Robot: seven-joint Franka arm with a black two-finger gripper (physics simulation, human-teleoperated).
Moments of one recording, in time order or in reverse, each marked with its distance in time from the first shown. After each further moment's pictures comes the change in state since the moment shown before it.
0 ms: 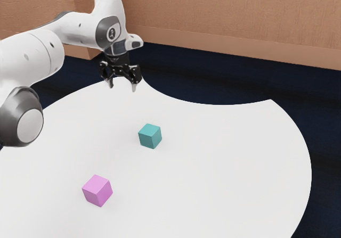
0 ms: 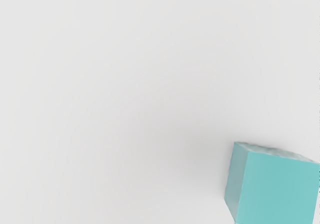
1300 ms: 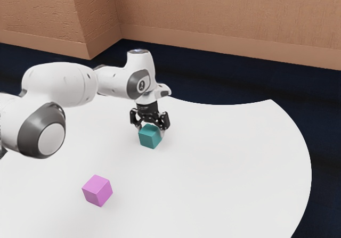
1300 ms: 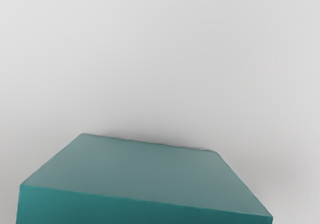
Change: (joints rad) arm -0.061 0.166 -0.076 -0.169 -0.091 0.256 -0.042
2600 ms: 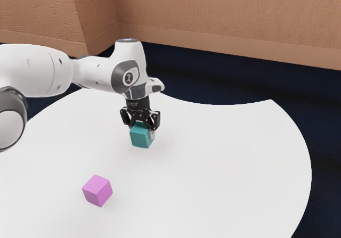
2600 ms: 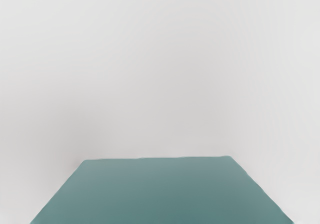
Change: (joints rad) arm -0.061 -0.288 0.018 -0.303 0.017 0.007 -0.019
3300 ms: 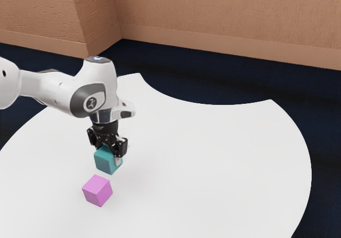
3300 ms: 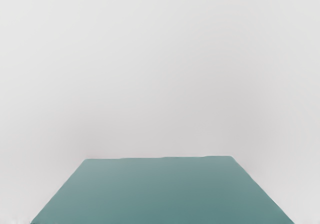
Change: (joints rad) arm -0.025 -0.446 0.001 -0.599 0.172 0.111 0.060
